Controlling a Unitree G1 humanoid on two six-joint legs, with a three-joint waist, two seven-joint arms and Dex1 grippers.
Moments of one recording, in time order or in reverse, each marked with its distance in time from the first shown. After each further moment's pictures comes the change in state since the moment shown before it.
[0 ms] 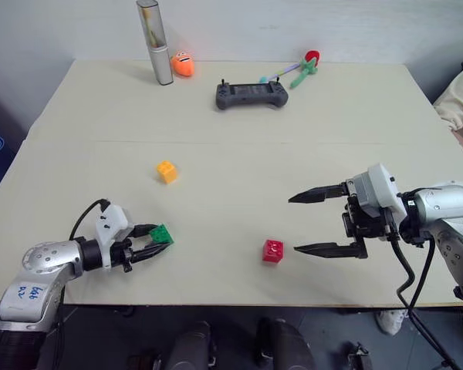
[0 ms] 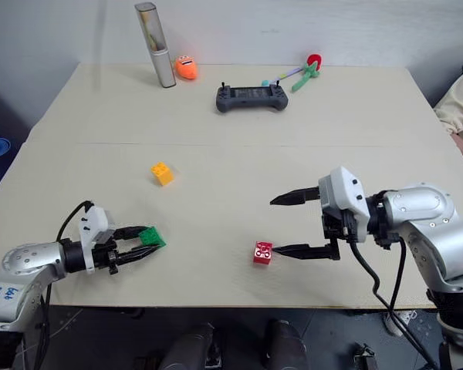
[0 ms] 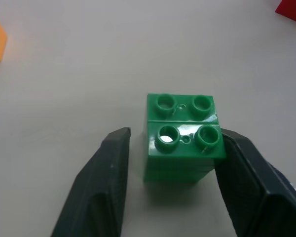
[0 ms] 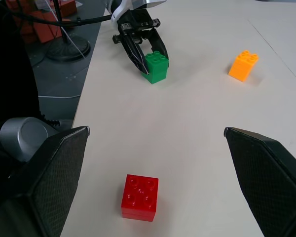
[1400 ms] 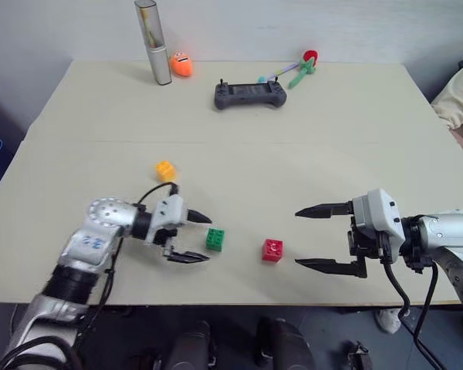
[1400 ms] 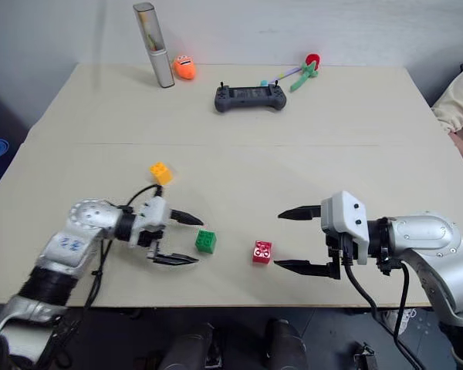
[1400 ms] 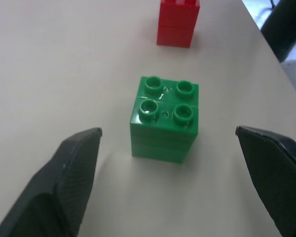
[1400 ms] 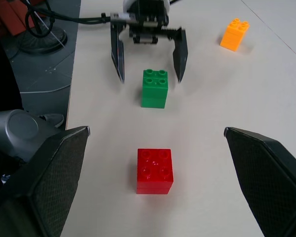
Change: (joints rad) left arm -0.403 -0.057 -0.277 0.167 0.106 -0.115 -0.347; right arm 0.191 -0.026 -0.056 -0.106 -0.015 -0.017 -0.106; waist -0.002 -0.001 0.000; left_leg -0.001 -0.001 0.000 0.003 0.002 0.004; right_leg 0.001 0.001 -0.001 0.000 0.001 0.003
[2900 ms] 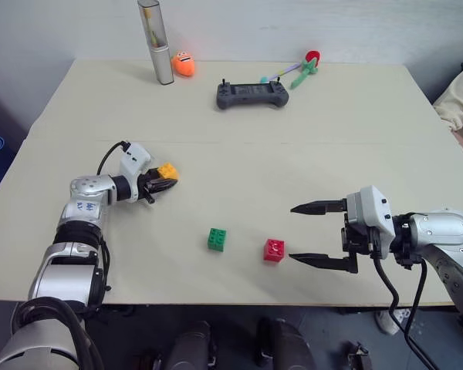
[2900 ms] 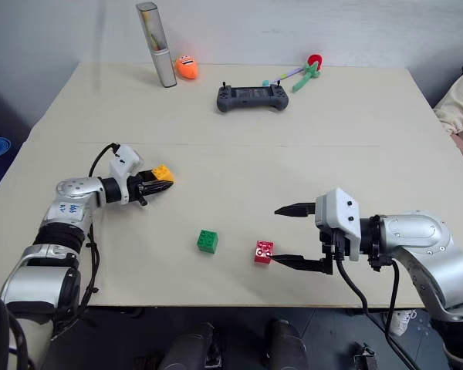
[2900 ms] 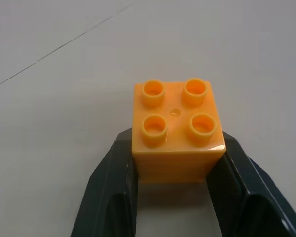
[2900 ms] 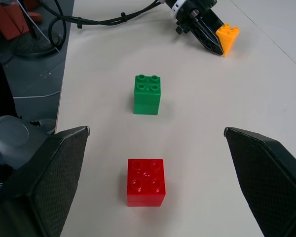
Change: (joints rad) left arm -0.423 -0.107 0.140 0.896 0.187 -0.228 0.309; right arm -0.025 0.028 0.046 0.019 -0.014 -0.015 -0.051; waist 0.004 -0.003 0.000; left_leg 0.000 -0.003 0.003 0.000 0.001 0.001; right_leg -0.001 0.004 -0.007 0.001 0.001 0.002
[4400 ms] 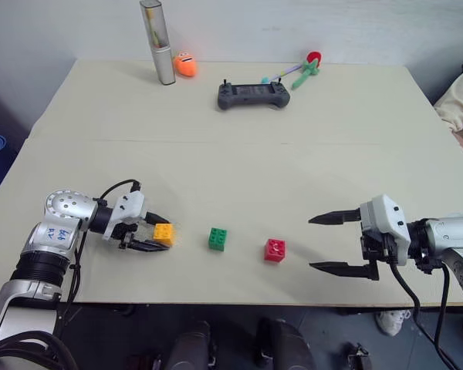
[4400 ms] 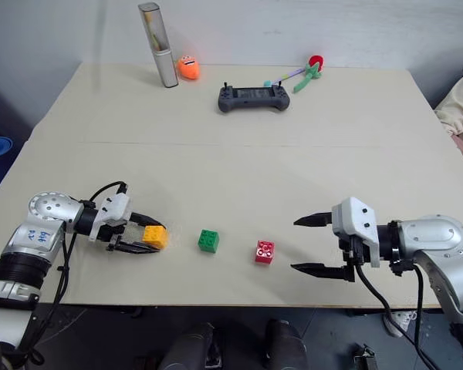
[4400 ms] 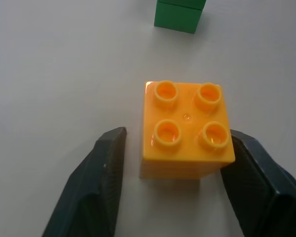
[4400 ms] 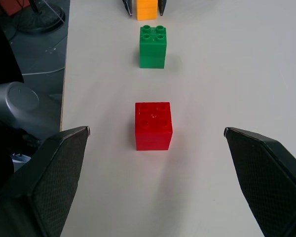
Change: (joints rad) left arm 0.293 0.203 -0.144 -0.415 -0.105 -0.082 -0.507; right arm 0.078 -0.088 -0.051 0.095 -0.065 -0.068 0.132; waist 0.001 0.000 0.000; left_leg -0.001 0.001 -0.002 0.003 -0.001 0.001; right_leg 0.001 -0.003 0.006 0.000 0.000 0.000
